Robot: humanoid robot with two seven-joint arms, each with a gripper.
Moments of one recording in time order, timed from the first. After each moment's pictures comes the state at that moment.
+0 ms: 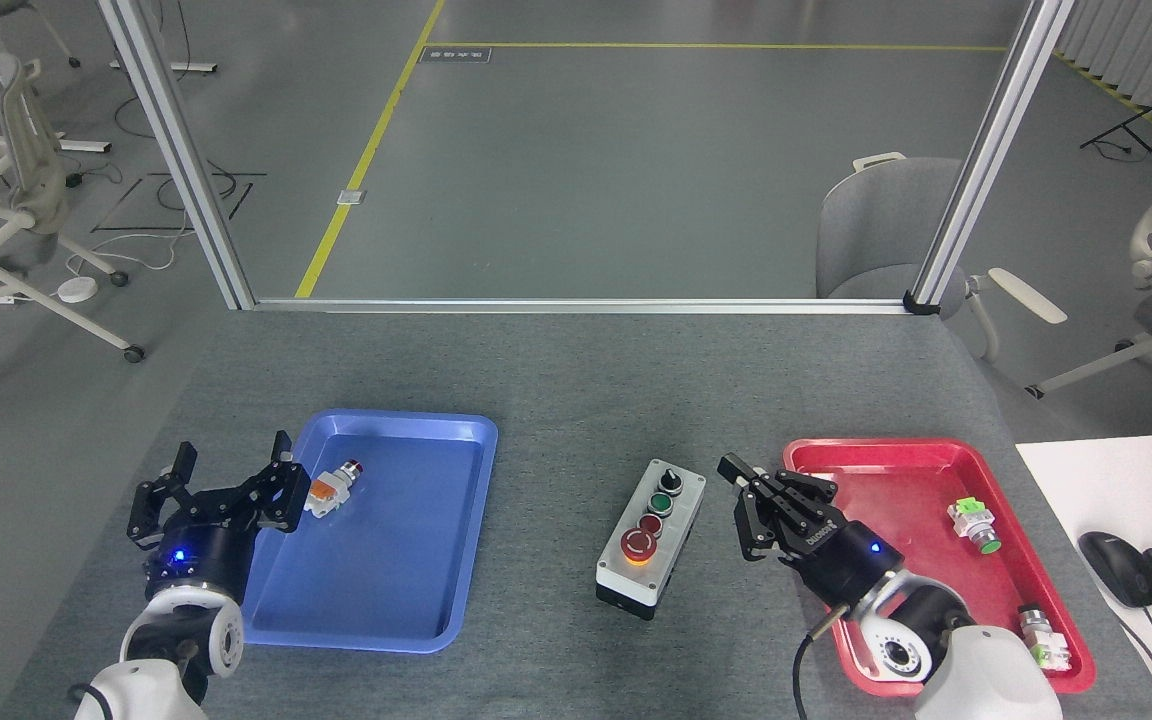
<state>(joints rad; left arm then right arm) -0.24 0.21 0.02 -1.34 -1.25 0.06 0.10 -0.34 -0.22 0.22 -1.20 1.04 -0.59 0.02</state>
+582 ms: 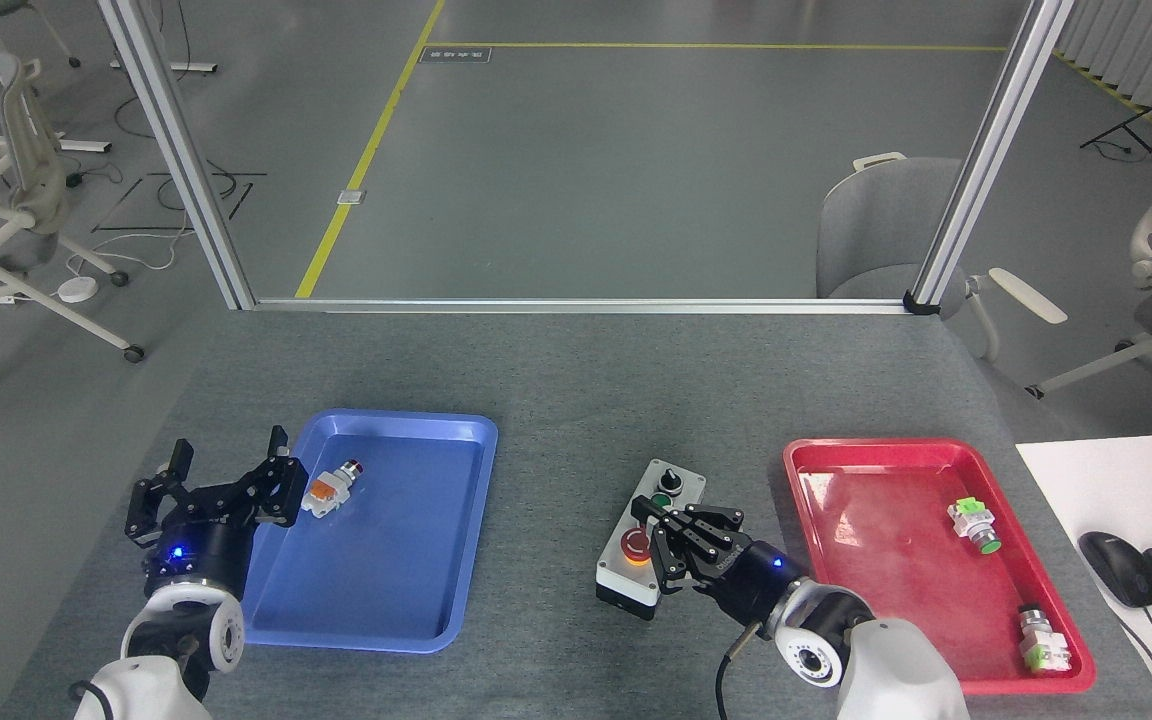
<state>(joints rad) -0.24 0.20 0.02 -1.34 -1.25 0.08 0.10 -0.41 -0.14 0.40 -1.02 1.05 -0.56 0.01</state>
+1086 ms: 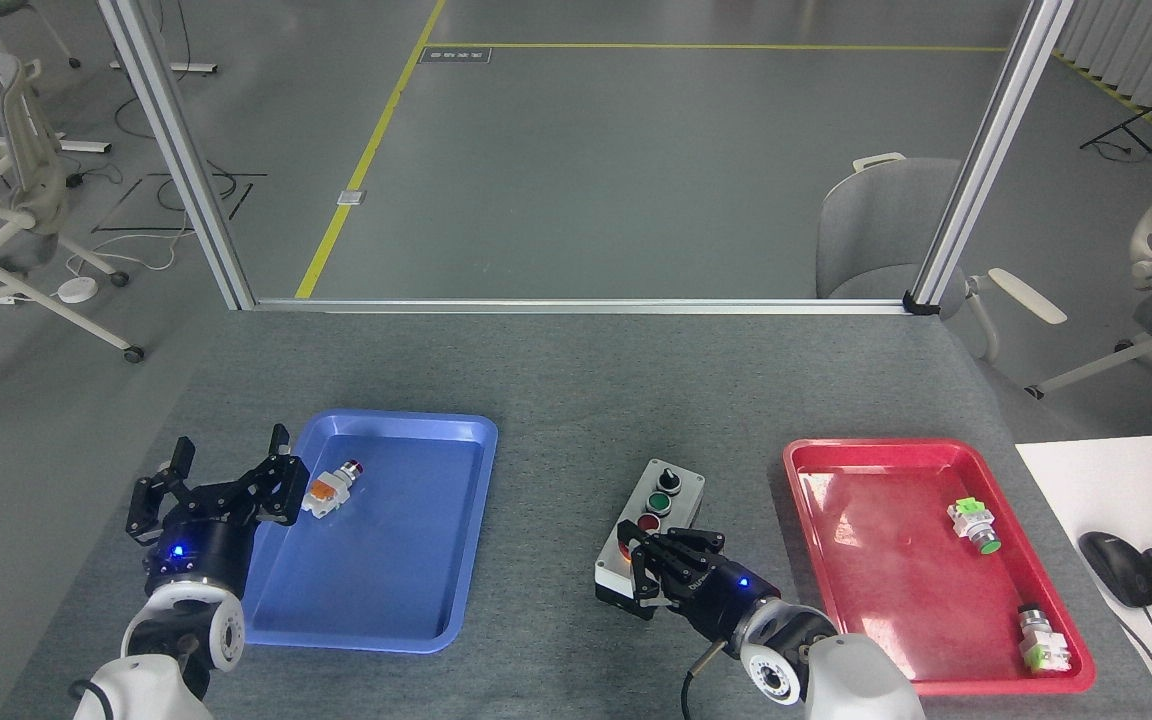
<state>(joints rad) -0.25 0.20 0.02 -1.34 -1.24 0.07 0.10 -0.41 -0.09 0.47 -0.95 1.12 -0.43 0.00</state>
